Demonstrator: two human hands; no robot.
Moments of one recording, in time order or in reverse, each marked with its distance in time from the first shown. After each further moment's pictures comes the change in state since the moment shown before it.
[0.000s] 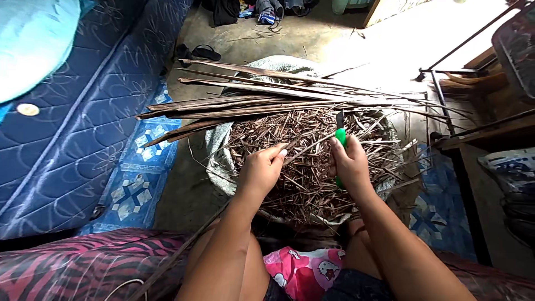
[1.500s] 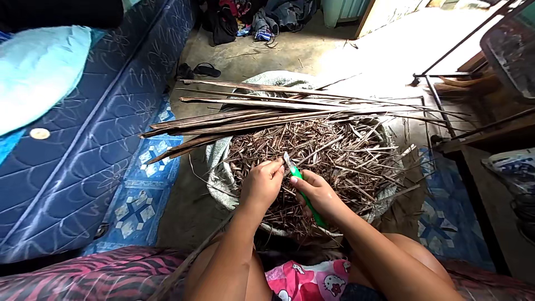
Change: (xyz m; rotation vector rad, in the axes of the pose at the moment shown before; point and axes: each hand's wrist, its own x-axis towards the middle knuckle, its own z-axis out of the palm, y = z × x) left_hand 0.001 0.004 0.007 0.063 -0.024 0.046; right_hand -0.025 -0.007 0.028 0.344 -0.581 0.319
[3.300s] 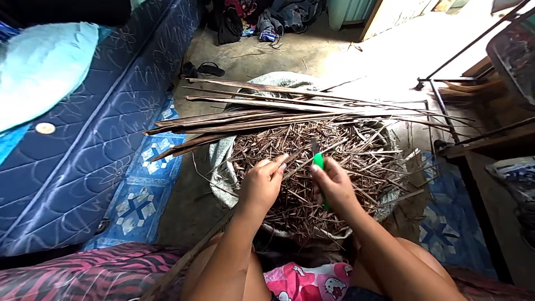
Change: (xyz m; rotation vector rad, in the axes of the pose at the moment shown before) left_hand -0.005 -0.007 -0.004 0.023 0.162 0.075; right_hand 0.001 -0.002 -0.013 -0.179 0.255 -0.337
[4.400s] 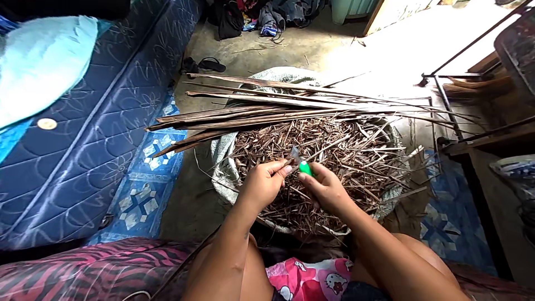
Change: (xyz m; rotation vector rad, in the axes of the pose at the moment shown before) left_hand 0.005 0.008 -0.023 -0.264 -0.298 -0.209; right_hand 0.001 0.007 0.007 -0.046 -0.169 0.066
